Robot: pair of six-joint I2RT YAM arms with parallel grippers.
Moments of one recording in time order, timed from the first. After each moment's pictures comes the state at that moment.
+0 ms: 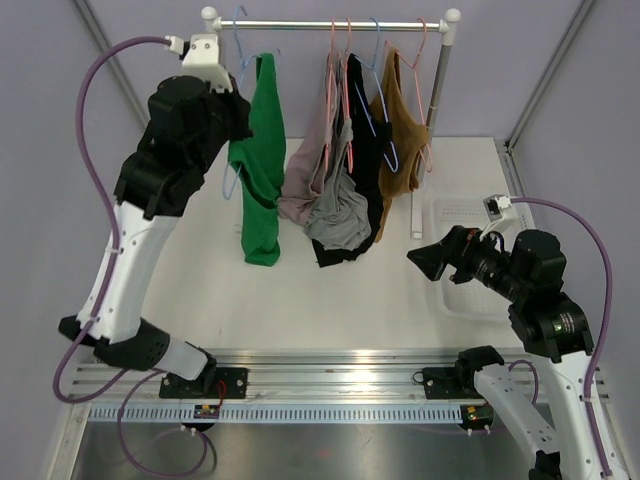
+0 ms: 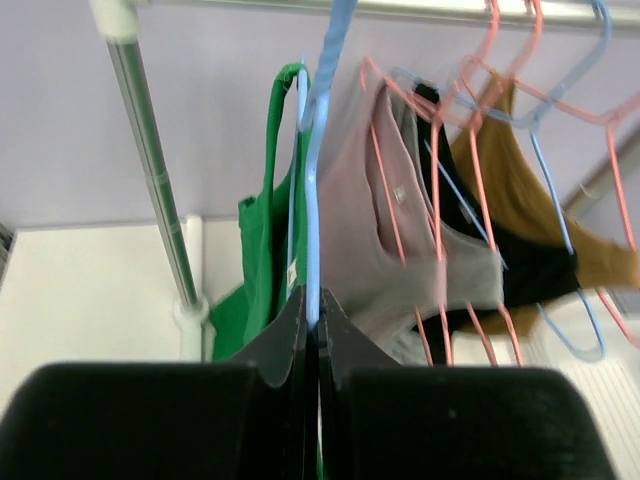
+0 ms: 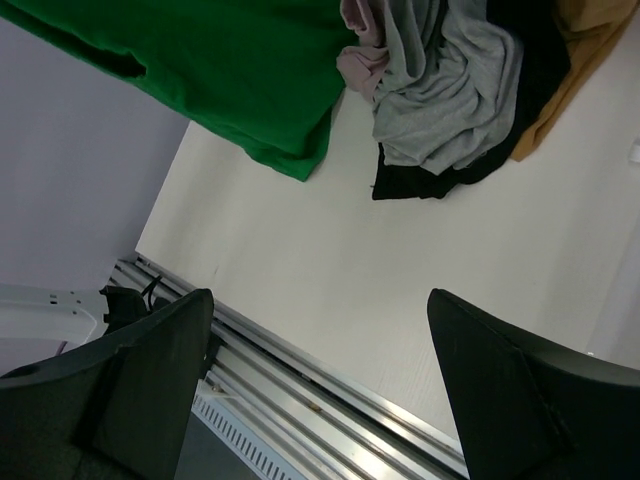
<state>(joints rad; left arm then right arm) -0.51 1.53 2.18 -0.76 -0.31 -0.19 0.22 0.61 1.01 -0.73 -0.43 0.48</state>
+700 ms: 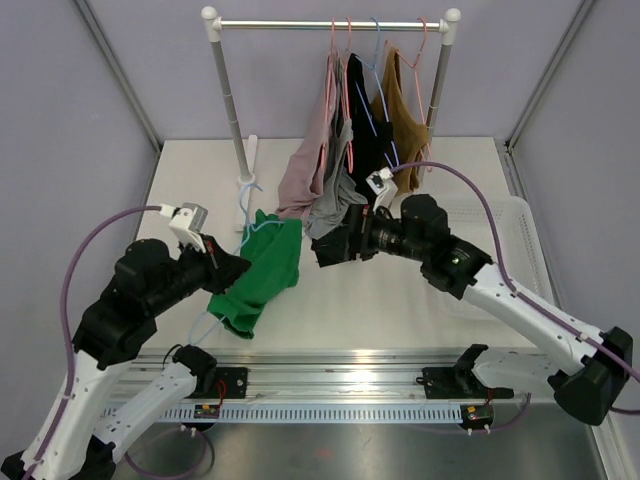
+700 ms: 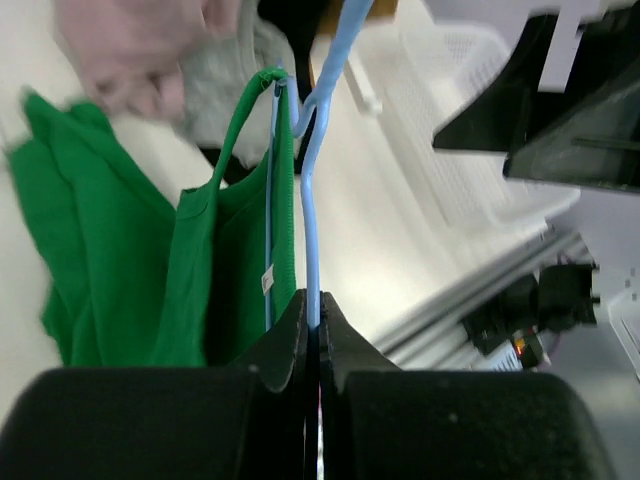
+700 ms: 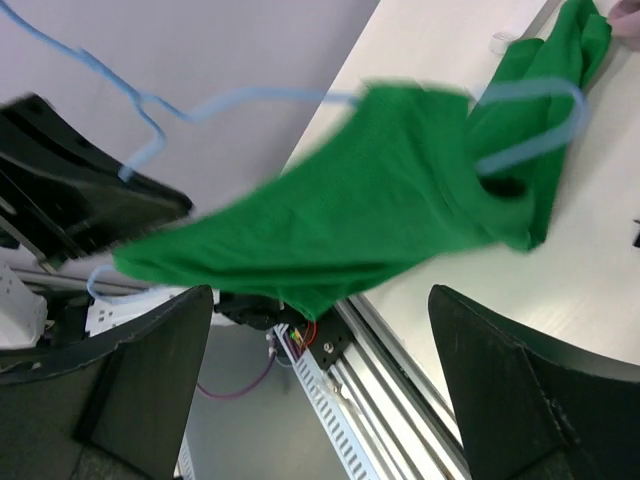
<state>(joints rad) -0.52 0.61 1.13 -0.84 0.15 -0.44 0.72 1.10 1.02 -0.15 -0.40 0.74</state>
